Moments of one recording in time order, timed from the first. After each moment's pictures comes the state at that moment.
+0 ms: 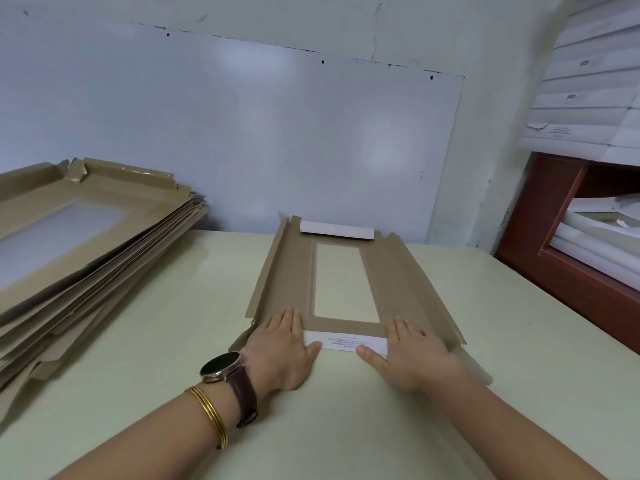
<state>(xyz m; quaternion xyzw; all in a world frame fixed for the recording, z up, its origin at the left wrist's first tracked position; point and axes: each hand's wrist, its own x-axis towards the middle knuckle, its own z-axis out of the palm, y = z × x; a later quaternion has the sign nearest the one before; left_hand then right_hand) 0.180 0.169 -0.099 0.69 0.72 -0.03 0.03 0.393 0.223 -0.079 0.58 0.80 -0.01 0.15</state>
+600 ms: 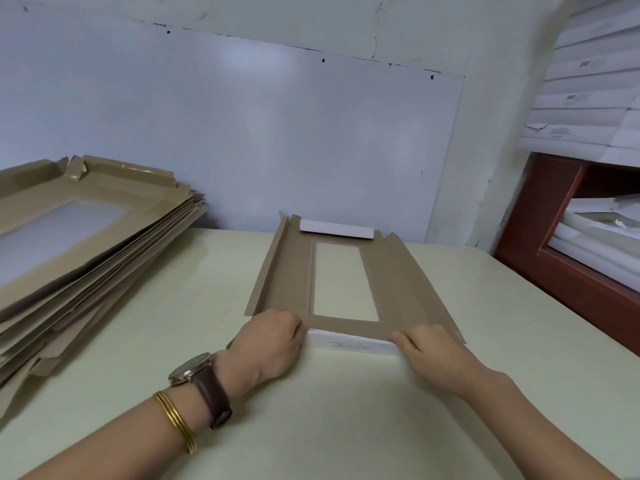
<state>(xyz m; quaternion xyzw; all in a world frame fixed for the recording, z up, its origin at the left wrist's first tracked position) 0.169 0.150 -0.074 0.70 0.70 0.16 0.03 0.428 0.215 -0.068 0.53 0.84 -0.09 -0.10</state>
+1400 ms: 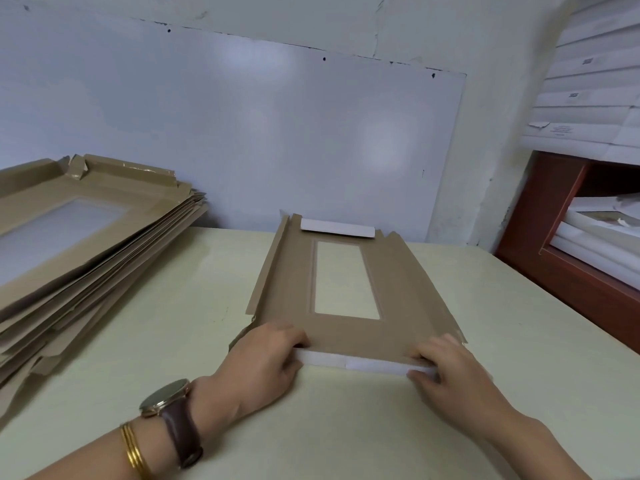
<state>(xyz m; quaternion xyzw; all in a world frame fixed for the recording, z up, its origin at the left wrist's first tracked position) 0.165 0.117 -0.084 0.76 0.60 0.24 -0.01 0.452 0.179 -0.080 0.46 0.86 -0.06 -0.21</state>
